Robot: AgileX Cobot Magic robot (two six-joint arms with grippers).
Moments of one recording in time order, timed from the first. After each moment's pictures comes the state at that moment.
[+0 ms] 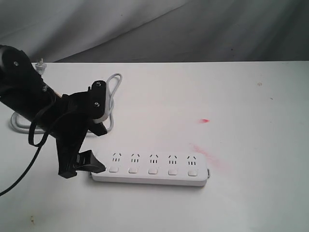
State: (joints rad) left arm -0.24 1.71 -1.00 -0.55 0.78 1.49; right arm 0.15 0.08 0.00 -0.05 0.07 -0.05
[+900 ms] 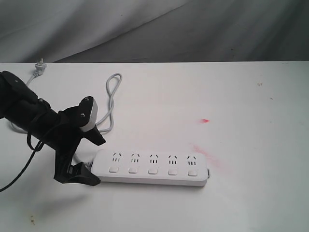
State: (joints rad) left arm -0.05 1.95 -1.00 -0.85 0.83 1.94; right arm 0.15 0.08 0.00 -0.05 0.07 -0.05
